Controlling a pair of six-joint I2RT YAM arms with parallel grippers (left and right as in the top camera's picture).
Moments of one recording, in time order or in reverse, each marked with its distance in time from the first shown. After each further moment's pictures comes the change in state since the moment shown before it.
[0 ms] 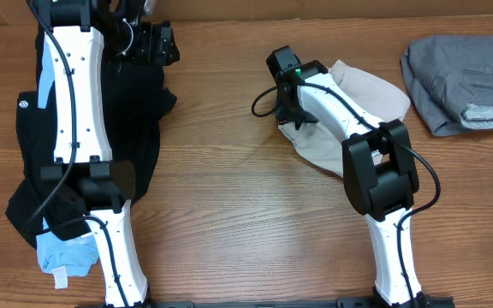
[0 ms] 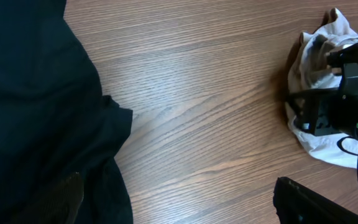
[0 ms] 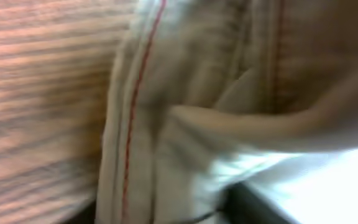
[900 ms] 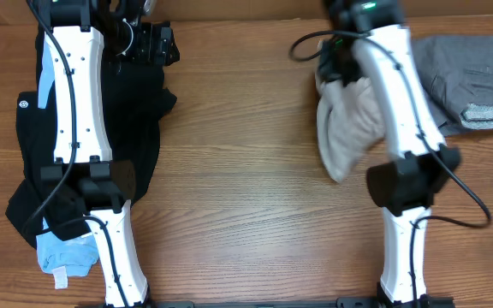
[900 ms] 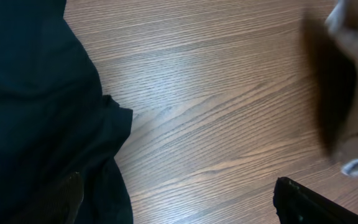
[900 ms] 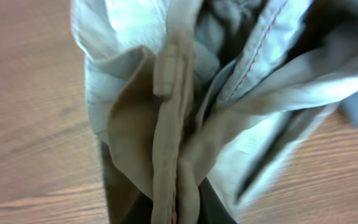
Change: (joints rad) left arm 0.000 0.000 0.000 0.000 0.000 0.000; right arm -0.184 -0.058 0.738 -0.679 -0.085 -0.097
